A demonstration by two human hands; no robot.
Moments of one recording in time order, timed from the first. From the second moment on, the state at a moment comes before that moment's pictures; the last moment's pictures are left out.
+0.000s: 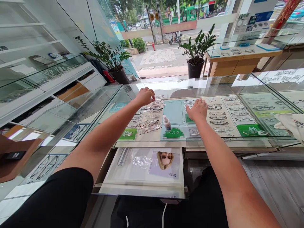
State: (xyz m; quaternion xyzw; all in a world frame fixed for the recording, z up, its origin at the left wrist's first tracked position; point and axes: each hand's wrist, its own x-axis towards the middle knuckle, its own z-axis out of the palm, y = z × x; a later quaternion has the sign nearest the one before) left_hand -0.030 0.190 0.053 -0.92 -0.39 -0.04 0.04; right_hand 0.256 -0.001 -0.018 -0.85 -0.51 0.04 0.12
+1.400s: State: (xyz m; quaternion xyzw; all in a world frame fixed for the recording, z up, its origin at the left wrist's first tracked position) left_hand -0.056 0.163 0.054 -0.93 -0.36 -0.02 0.02; right_hand 0.256 0.000 -0.017 -0.85 -0.51 0.04 0.12
